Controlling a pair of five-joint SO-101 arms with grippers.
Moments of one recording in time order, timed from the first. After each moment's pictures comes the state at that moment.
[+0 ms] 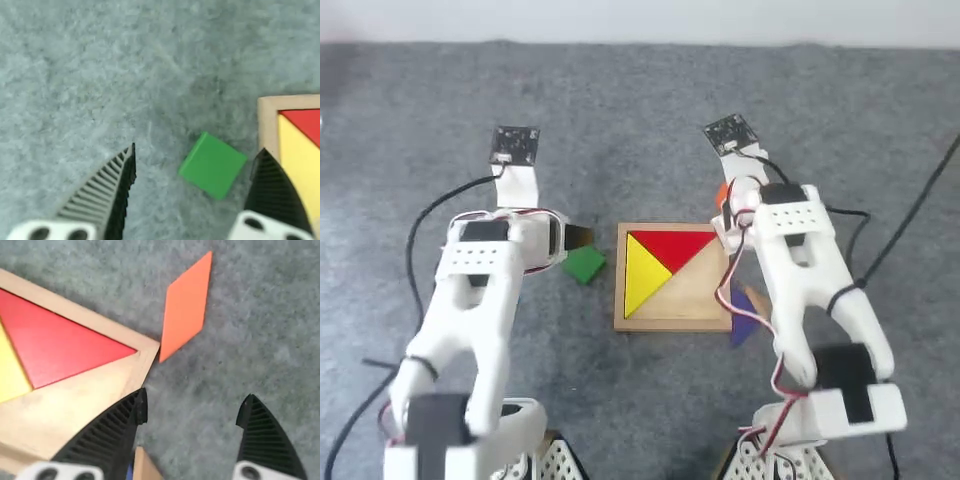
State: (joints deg) left arm -6.3 -12.7 45.9 47.7 2.2; right arm -11.0 1.3 23.7 54.6 17.9
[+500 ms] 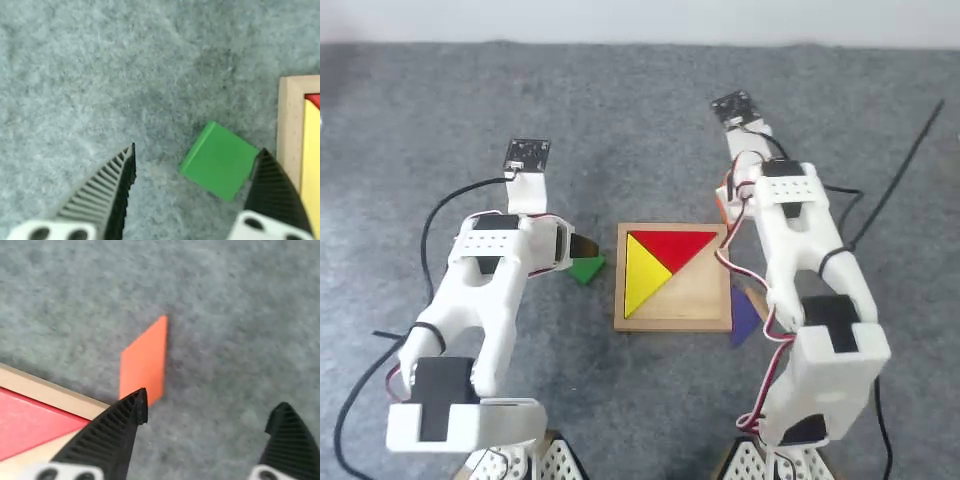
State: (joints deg) left arm -6.2 -4.2 43.6 47.3 2.2; right arm -9.4 17.6 9.7 47.4 19.0
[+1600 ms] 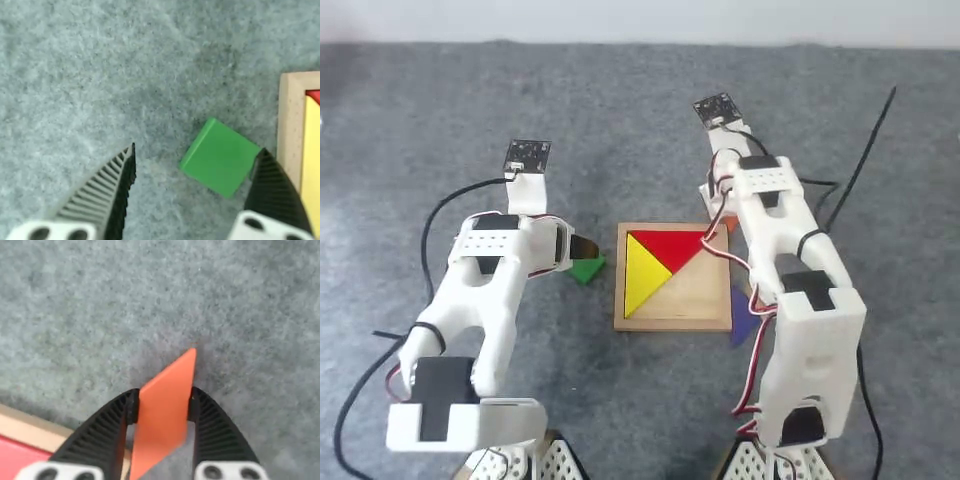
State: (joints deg) left arm -6.2 -4.2 43.6 47.9 2.2; right arm -10.9 30.3 -1.8 49.5 15.3
